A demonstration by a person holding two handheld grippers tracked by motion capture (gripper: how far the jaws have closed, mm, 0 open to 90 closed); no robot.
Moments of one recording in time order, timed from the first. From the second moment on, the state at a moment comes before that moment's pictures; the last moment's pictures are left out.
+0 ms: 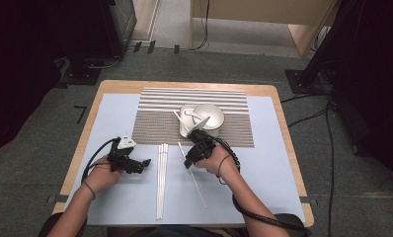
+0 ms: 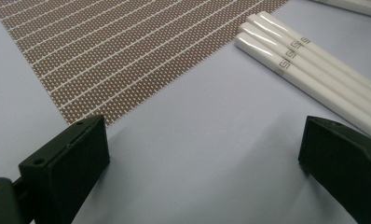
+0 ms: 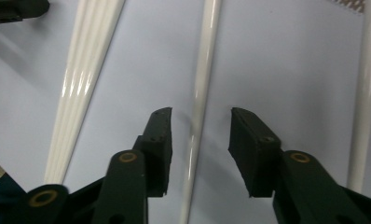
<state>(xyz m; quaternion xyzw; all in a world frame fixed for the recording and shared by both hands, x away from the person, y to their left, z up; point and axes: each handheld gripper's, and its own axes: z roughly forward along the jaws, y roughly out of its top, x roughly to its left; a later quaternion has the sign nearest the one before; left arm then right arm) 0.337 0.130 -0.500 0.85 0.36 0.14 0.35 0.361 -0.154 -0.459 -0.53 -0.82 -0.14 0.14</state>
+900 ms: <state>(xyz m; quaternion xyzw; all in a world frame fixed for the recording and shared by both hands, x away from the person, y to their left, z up) 0.337 0.130 -0.500 0.85 0.36 0.14 0.35 0.352 -0.137 -0.460 -0.51 -0.85 -0.10 0.10</state>
